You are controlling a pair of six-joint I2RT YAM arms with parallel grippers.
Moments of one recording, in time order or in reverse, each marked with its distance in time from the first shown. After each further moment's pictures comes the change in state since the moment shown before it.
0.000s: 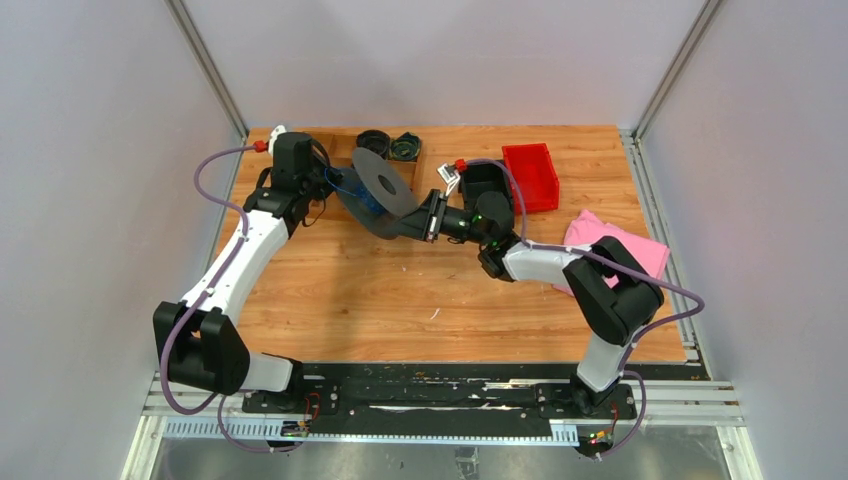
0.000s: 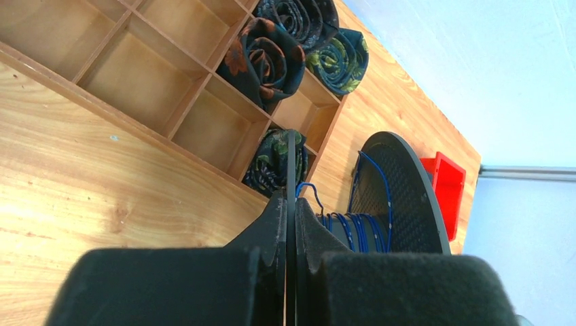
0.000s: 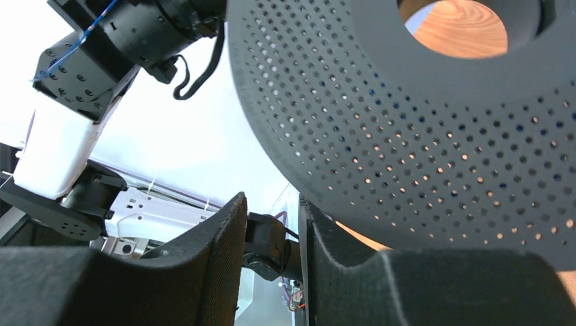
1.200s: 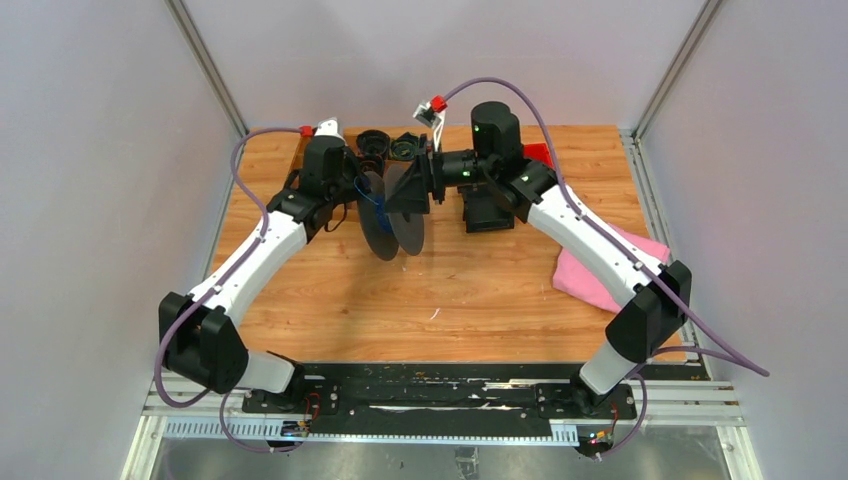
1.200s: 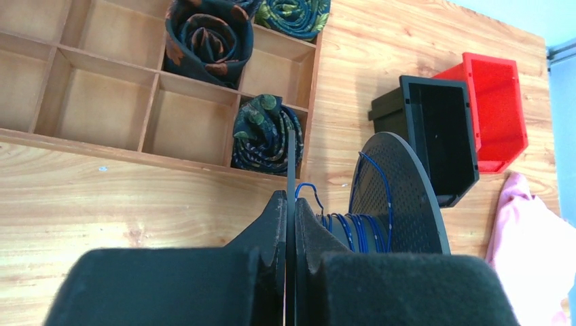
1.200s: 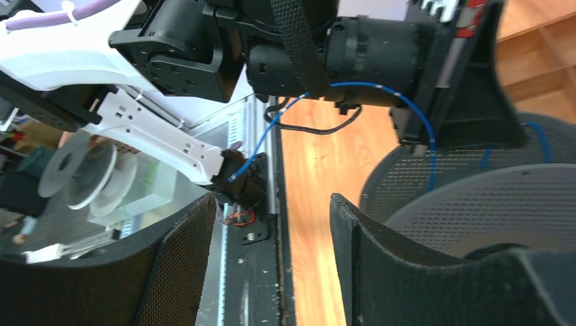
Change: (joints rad) left arm -0.163 0.023 0.016 0.031 -0.023 0.327; right arm -0.026 -0.149 0.710 -1.197 -0.264 -0.819
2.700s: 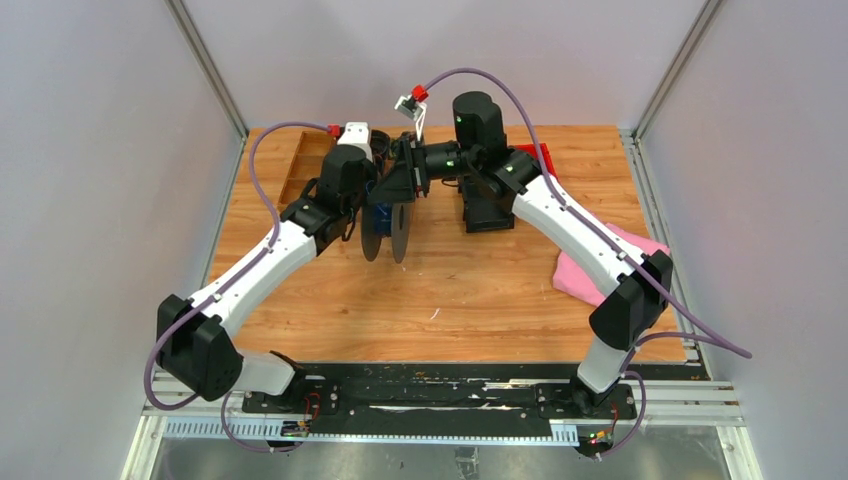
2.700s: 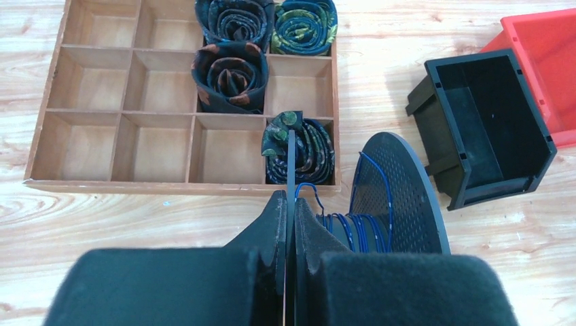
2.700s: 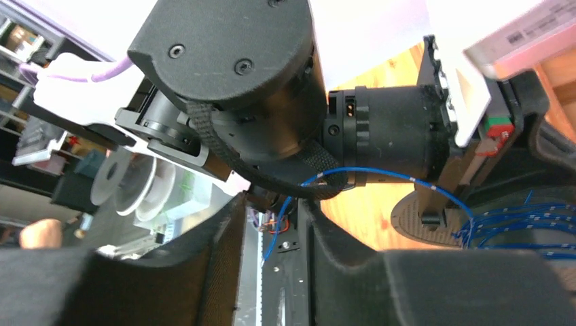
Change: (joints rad) left arm -0.152 -0.026 -0.024 0.057 -0.211 0.284; right arm 0.057 0.113 0.168 -0.053 -0.010 0.161
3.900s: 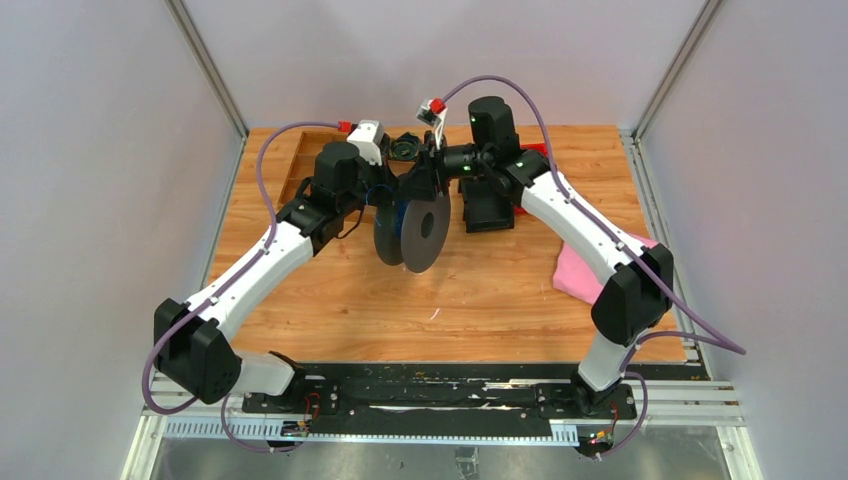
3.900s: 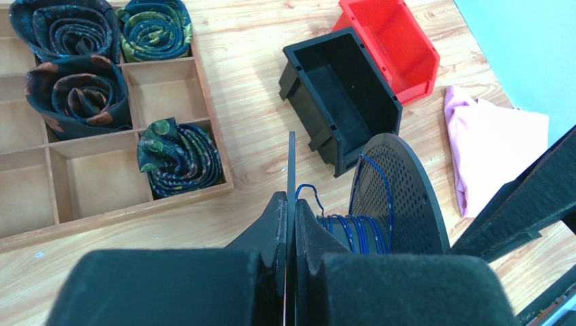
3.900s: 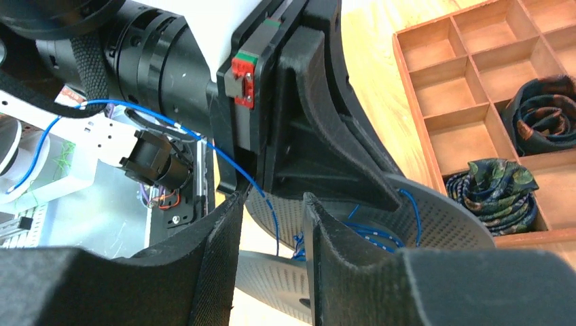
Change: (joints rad) left arm 0.019 -0.018 -0.002 0.063 0.402 -0.046; right arm -0.117 -0.008 -0.119 -0.054 0.023 -0.397
